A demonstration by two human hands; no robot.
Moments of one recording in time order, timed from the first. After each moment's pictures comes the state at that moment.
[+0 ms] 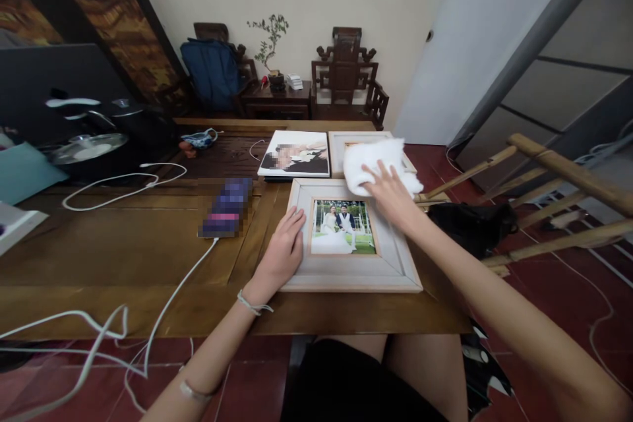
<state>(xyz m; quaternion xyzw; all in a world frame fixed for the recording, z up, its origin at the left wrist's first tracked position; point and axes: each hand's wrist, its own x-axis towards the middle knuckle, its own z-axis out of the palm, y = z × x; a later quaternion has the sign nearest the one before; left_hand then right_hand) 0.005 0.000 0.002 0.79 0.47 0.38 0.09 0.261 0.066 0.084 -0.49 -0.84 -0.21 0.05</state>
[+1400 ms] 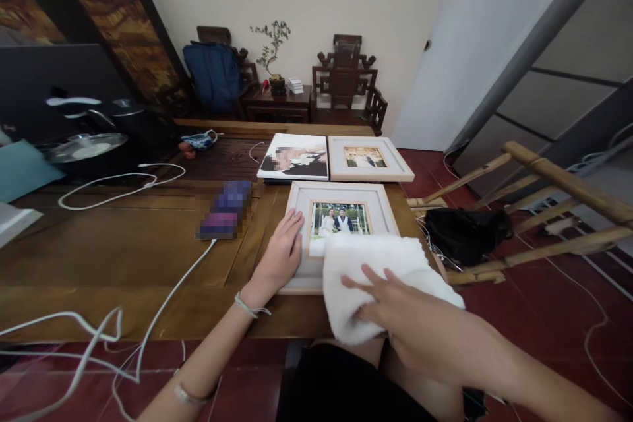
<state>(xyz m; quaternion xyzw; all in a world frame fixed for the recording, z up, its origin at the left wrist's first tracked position) 0.007 -0.002 0.002 0.79 0.48 0.38 0.09 0.244 -0.097 0.115 -0.37 -0.90 0.19 -0.07</state>
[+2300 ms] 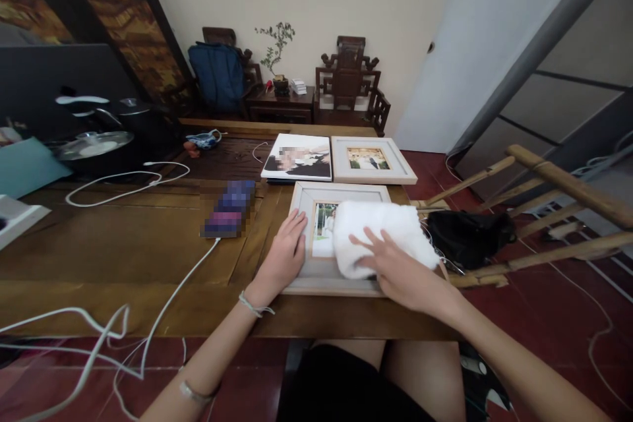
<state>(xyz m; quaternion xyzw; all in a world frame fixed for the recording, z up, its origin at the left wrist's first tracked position) 0.009 -0.004 0.002 0.78 0.48 0.39 0.09 0.253 -0.044 0.091 -0.41 -0.90 0.12 -0.02</state>
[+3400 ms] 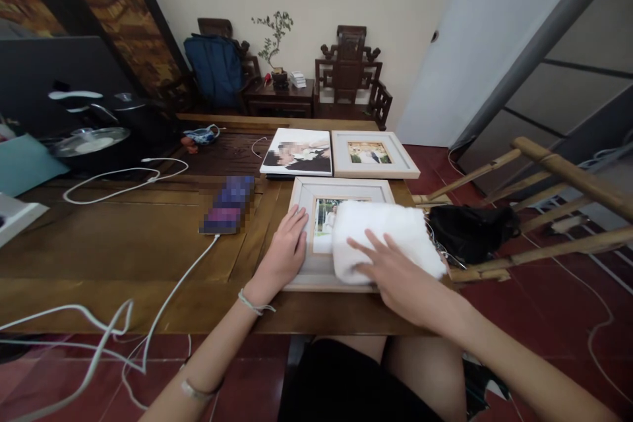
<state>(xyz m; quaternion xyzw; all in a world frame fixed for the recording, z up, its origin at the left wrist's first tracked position) 0.008 -0.005 0.005 0.79 0.49 0.35 0.10 0.243 -0.059 0.091 -0.41 -0.91 0.07 -0.06</state>
